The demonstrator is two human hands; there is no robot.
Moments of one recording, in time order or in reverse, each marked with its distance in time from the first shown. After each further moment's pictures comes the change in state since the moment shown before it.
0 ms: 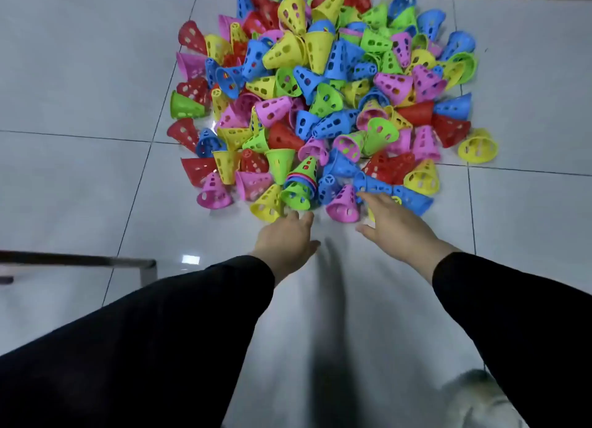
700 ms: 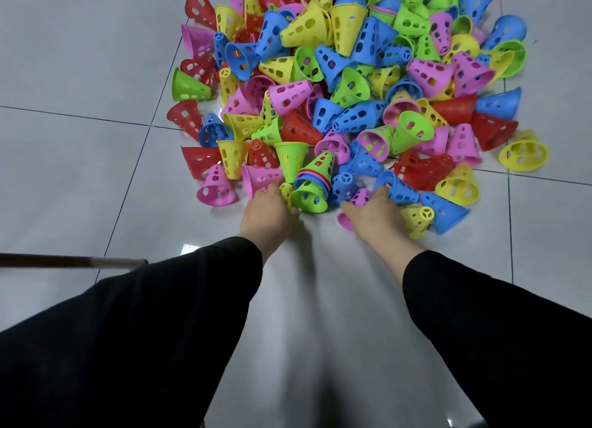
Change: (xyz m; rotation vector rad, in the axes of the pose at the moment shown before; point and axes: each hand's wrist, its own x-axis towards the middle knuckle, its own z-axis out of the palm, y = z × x) left_hand 0.064 -0.067 0.016 -0.288 0.172 -0.402; right_hand 0.079 -0.051 0.046 0.359 0.080 0.567
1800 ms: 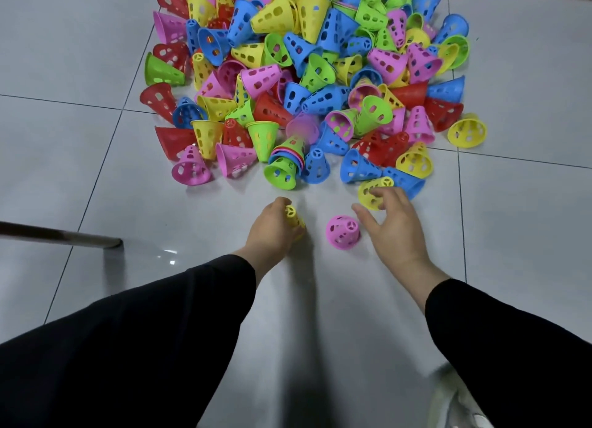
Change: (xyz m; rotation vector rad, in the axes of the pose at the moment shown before) left_hand -0.083 0.023 0.036 -0.360 -0.180 0.062; right_hand -0.066 0.104 -0.034 0.102 0.350 -0.523
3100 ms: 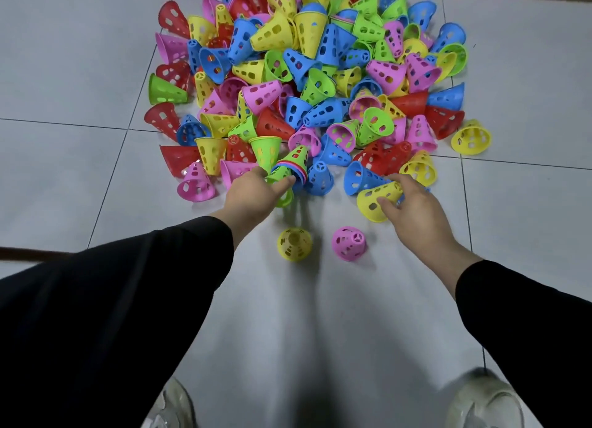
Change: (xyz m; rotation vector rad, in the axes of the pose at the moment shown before) left_hand 0.047 0.024 -0.075 0.083 0.182 -0.029; right_hand 0.045 0.009 -0.021 -0.093 -0.123 0.129
